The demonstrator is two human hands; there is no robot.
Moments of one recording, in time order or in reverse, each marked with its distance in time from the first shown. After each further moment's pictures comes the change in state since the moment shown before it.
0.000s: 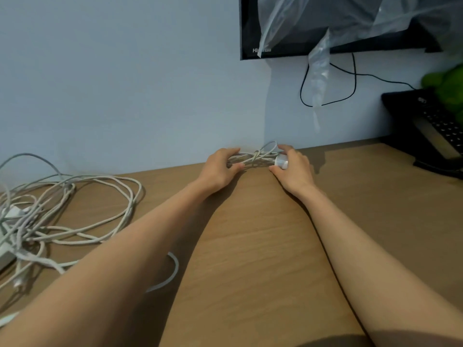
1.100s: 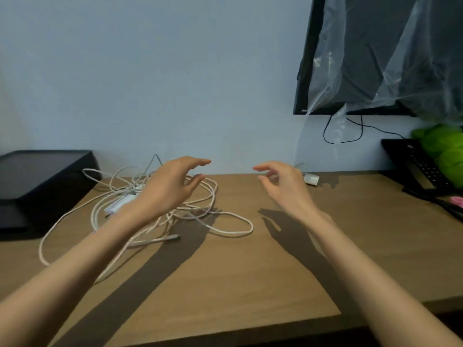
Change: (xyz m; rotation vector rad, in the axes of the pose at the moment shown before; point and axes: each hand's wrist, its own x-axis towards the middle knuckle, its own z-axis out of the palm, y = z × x) left_hand -0.234 -0.003 -0.223 0.236 0.238 0.151; right_hand -0.173 -0.184 -0.053 0.129 -0.002 -0.481
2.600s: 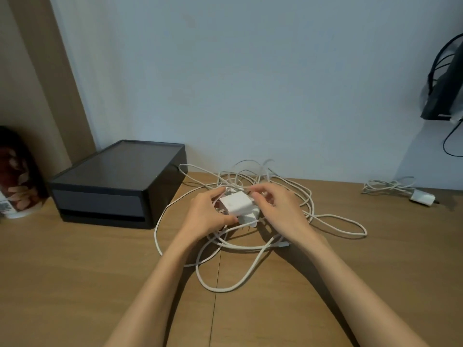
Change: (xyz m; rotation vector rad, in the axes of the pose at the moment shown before) left_hand -0.077 -0.133 -0.027 -0.367 -0.044 -0.605; right_hand 0.018 -0.127 0.178 0.207 -0.256 0.048
